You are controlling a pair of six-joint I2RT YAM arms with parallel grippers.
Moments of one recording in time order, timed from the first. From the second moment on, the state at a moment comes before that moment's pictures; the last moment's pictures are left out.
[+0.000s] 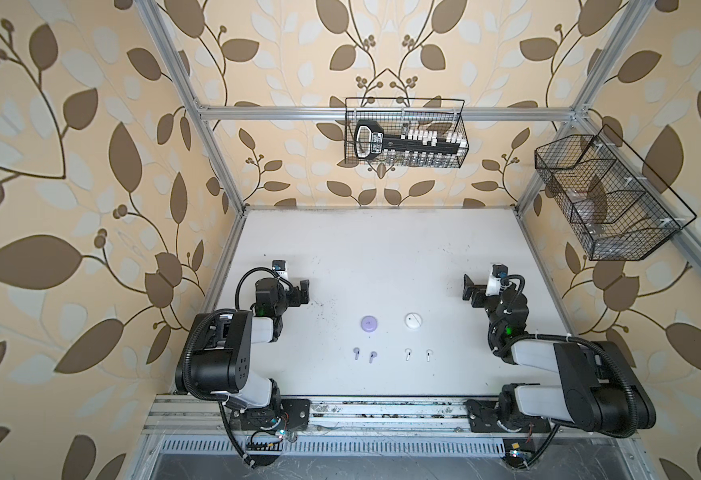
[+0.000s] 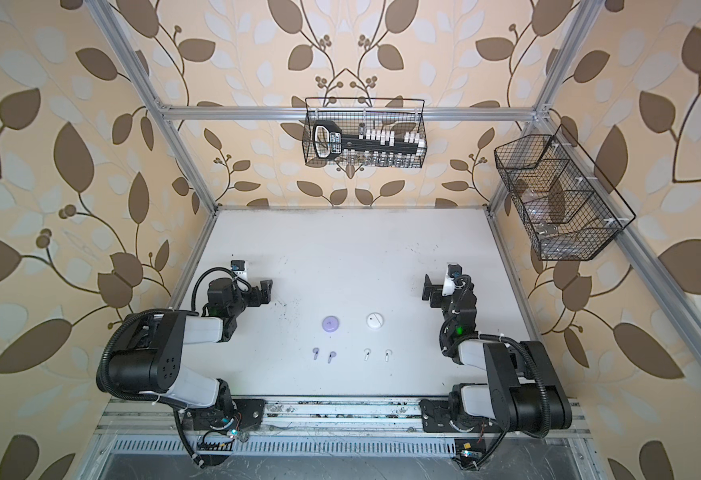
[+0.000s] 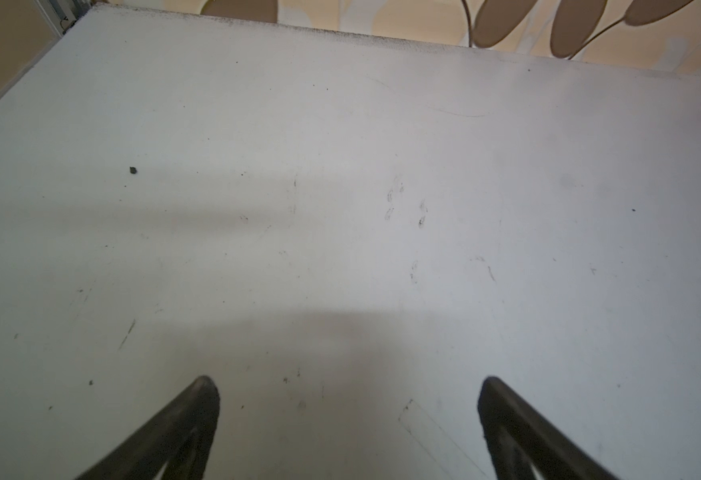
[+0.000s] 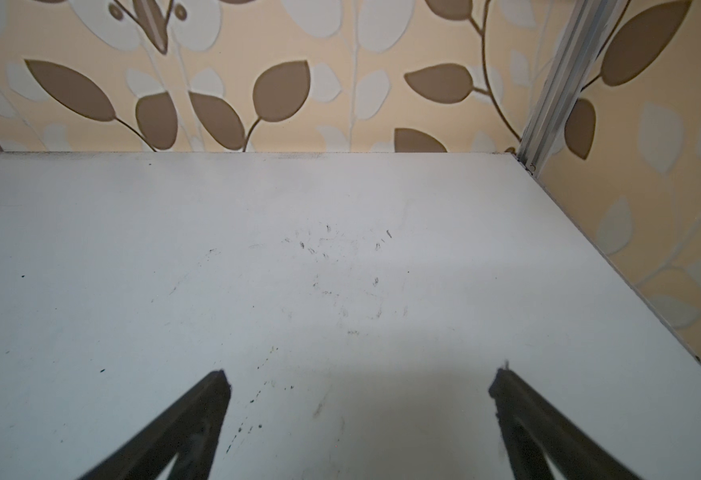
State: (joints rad) left arm 0.08 1.51 0.34 0.67 0.18 -0.06; right arm 0.02 1.33 0.20 0.90 0.11 -0.01
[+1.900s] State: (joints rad) left arm -0.13 1.41 0.98 -0.61 0.38 0.06; right arm 0.78 1.60 0.81 -0.43 0.23 0.35
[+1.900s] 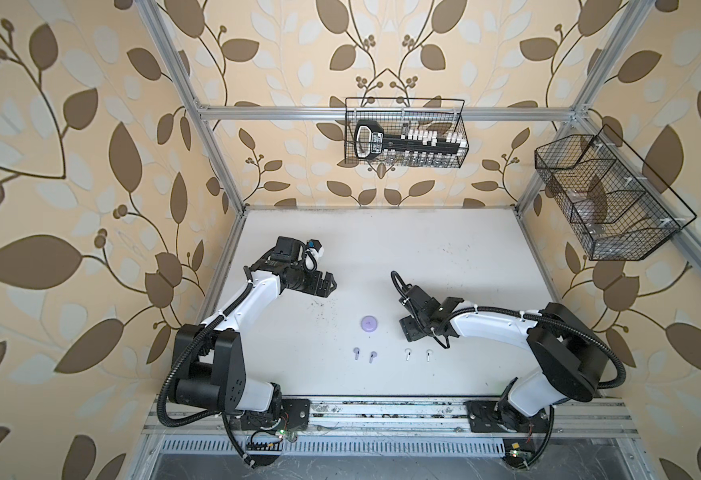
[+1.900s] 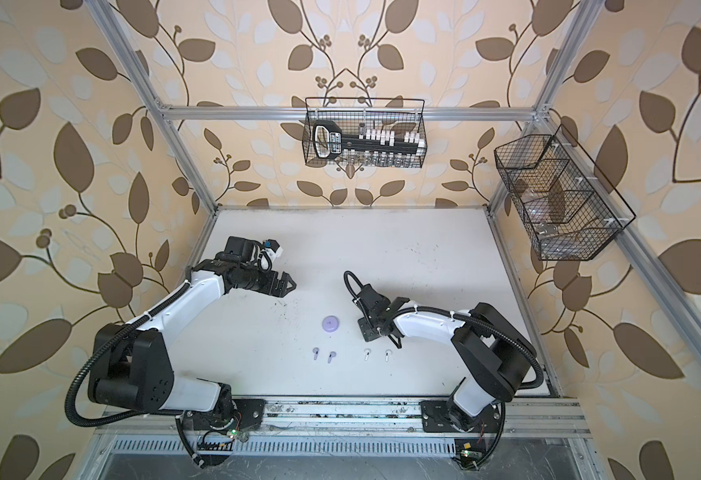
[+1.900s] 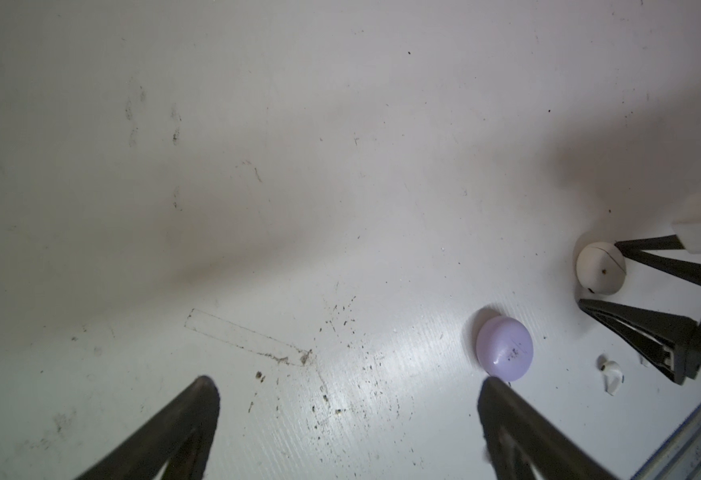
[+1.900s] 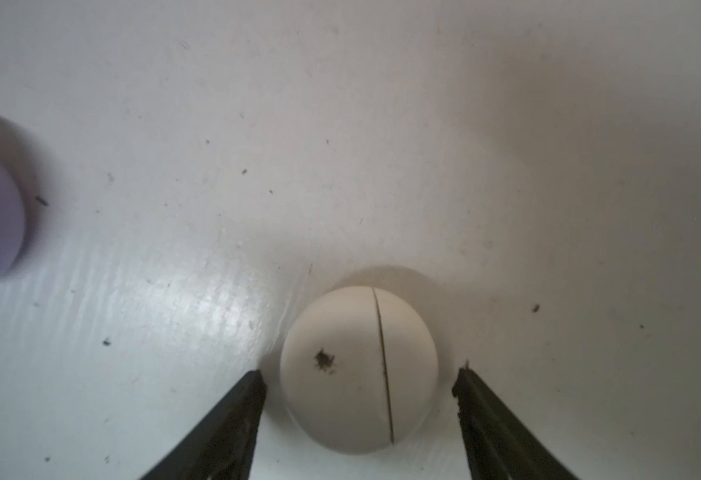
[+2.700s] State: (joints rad) left arm -0.13 1.41 0.98 -0.61 0.39 0.07; right arm 0.78 1.63 0.84 -0.41 0.23 0.35
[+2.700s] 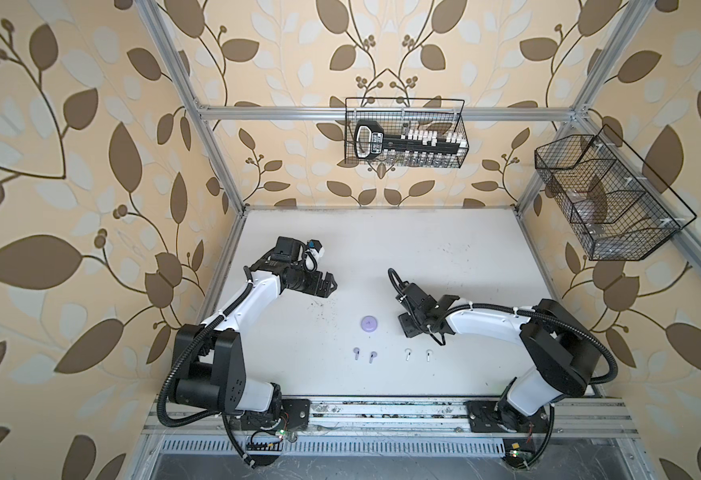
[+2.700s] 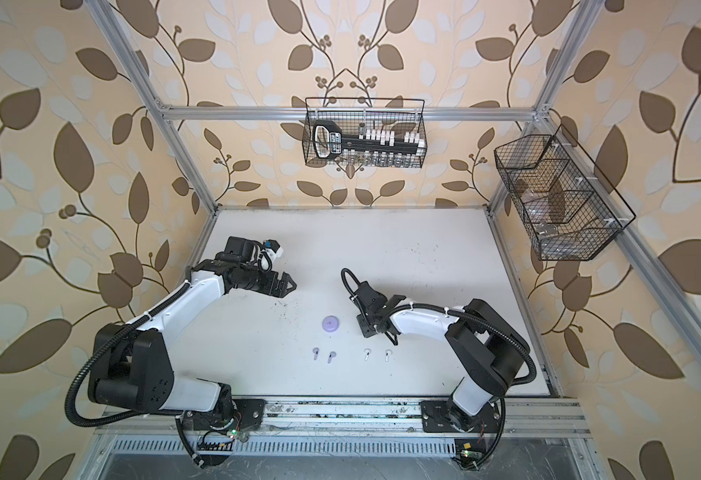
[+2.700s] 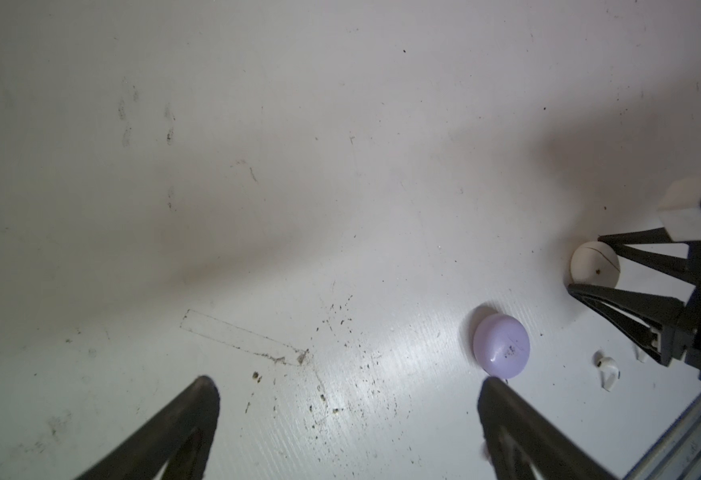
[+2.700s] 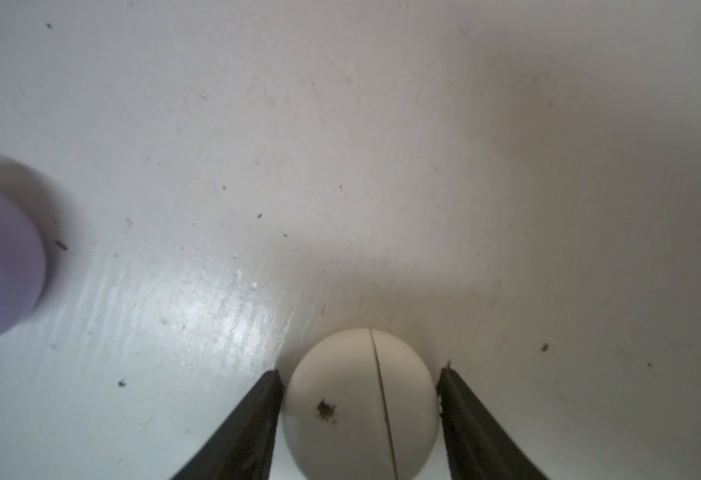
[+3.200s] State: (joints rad) left arm -0.13 1.42 0.99 -0.62 0.39 0.07; right arm 0.79 1.63 0.84 -0.42 0.23 0.35
